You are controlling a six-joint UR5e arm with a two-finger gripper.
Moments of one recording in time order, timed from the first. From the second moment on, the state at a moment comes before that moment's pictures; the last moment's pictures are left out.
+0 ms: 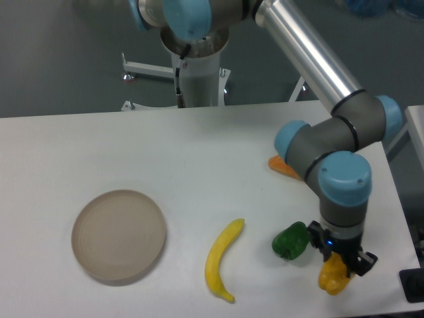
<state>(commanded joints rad) 2.30 -2.36 -0.82 -1.27 1.64 1.18</state>
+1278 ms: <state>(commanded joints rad) 1.86 -2.16 -1.17 -1.41 1.64 0.44</state>
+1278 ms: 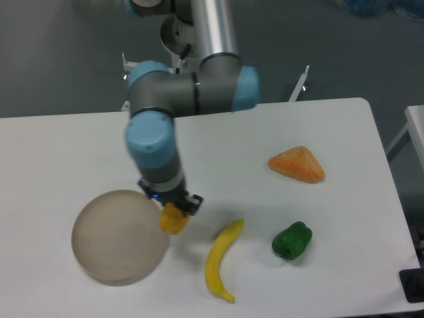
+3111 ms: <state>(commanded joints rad) 1.83 -2.19 -1.14 -1.40 1.64 0.42</state>
